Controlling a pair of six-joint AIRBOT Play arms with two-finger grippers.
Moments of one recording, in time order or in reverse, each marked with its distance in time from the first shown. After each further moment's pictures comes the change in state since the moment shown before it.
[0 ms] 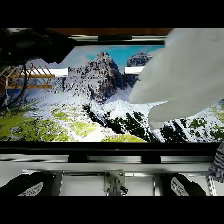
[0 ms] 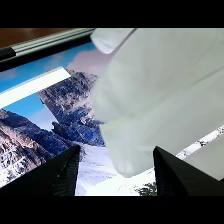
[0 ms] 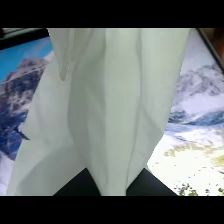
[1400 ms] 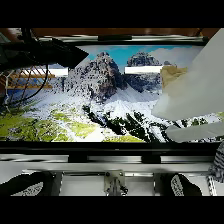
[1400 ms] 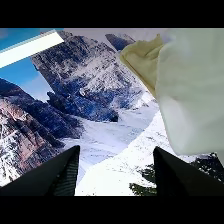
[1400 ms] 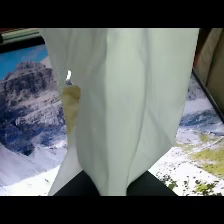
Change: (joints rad) left arm 0.000 -0.109 0.000 0.000 -0.019 0.000; right arm -0.224 0.228 0.005 0.201 -0.143 -0.180
